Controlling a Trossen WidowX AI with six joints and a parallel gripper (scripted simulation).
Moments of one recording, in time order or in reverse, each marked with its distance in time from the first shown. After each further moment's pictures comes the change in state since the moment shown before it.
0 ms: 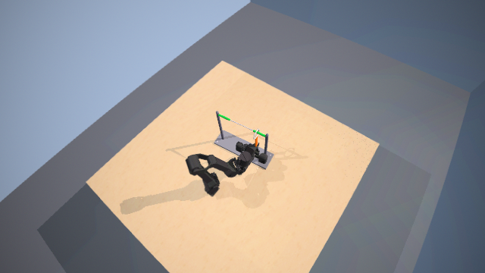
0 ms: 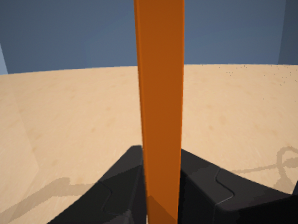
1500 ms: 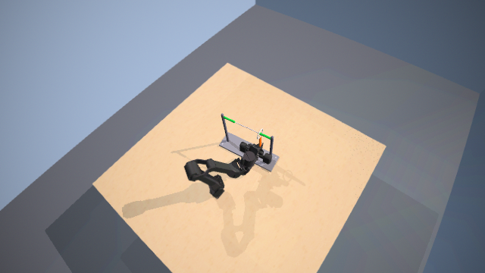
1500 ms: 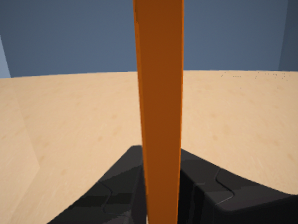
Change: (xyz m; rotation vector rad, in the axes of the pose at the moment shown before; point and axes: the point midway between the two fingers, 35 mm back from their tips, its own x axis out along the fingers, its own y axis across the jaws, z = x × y) arm -0.002 0.007 0.018 -0.007 0.004 0.004
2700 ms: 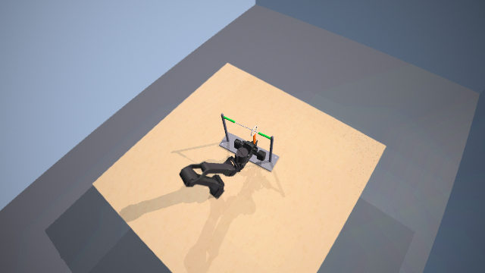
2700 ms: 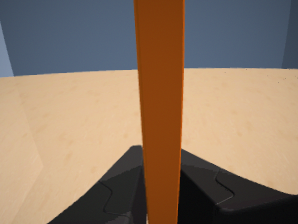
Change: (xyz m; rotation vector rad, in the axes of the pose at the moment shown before) arm 0.001 0.037 0.001 0.009 0.006 0.003
